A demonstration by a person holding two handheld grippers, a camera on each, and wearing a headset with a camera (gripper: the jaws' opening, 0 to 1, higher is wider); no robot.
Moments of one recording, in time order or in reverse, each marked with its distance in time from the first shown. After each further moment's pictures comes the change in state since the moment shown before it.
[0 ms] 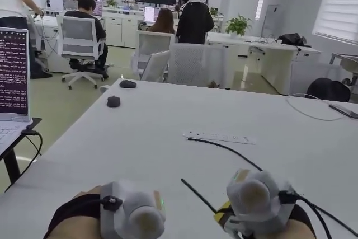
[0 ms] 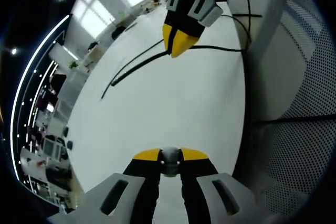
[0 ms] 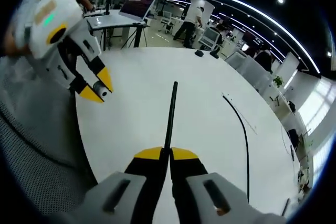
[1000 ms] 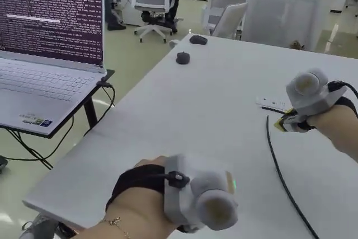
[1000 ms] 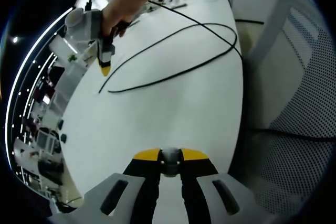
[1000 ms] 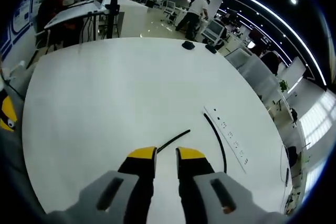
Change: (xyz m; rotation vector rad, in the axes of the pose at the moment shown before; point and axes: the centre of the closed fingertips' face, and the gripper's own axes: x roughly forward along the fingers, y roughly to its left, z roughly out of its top) left arm -0.001 -0.003 -0.006 -0.070 -0.006 -0.035; right arm 0.149 -0.144 0.052 -0.068 0.104 0.033
